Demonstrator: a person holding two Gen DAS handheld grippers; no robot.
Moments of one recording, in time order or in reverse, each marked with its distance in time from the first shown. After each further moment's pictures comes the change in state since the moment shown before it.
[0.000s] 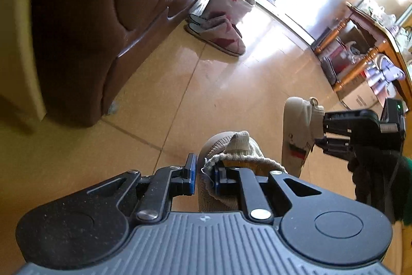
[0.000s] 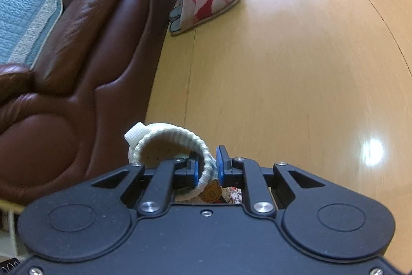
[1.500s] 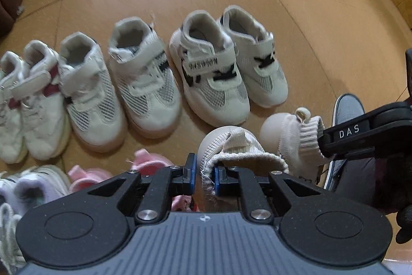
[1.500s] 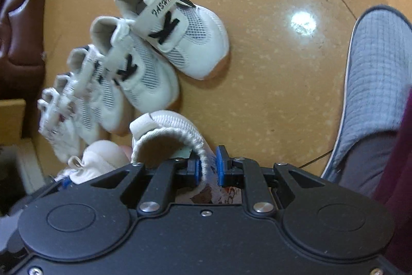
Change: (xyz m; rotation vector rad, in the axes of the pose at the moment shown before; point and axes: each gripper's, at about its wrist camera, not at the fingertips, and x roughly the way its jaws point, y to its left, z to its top) left arm -0.018 -0.082 -0.258 0.612 0.555 0.018; right arm -0.112 -0.136 -0.389 0.474 0.231 -0.271
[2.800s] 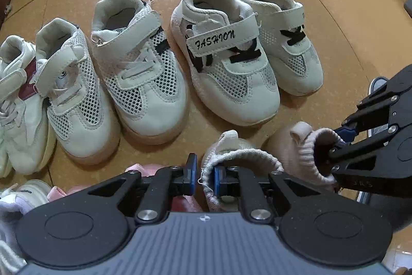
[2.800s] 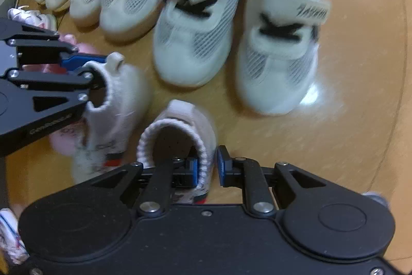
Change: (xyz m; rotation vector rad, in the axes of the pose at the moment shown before) left arm 0.023 0.026 0.008 0.041 0.043 0.067; right arm 0.073 0.083 0.006 -0.829 0.201 -0.233
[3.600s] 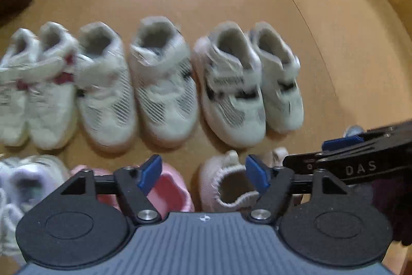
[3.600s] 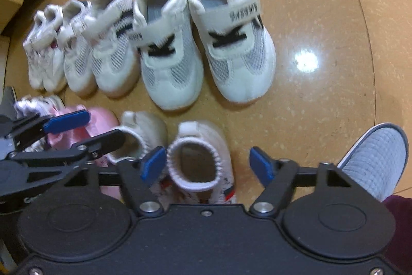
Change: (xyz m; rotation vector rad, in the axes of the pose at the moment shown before) left arm -0.095 0.049 0.002 -0.270 -0.100 -0.052; right arm -0.053 -0.006 0.003 0.343 -0.145 0.042
